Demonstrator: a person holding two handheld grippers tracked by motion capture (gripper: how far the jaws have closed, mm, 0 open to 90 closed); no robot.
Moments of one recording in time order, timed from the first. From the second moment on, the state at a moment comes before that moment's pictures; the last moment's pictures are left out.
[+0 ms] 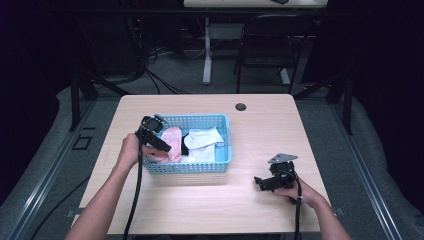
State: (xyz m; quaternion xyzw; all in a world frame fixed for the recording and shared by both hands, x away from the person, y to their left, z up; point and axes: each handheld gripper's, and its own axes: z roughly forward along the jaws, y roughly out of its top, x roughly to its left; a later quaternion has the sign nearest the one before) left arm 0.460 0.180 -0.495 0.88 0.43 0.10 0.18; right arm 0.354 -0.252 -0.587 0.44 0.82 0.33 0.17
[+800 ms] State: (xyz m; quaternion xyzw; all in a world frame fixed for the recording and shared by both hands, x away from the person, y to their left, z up) left arm 0.468 0.179 -0.509 0.88 0.46 0.05 0.13; right arm 0.353 -0.252 -0.587 0.44 0.82 0.33 0.17
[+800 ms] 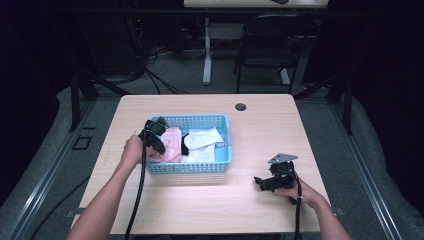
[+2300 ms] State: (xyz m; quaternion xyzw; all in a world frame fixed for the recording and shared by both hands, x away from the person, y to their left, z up) left arm 0.461 0.177 -0.395 0.90 0.39 0.08 0.17; right arm 0.353 -0.252 -0.587 0.44 0.82 0.33 0.17
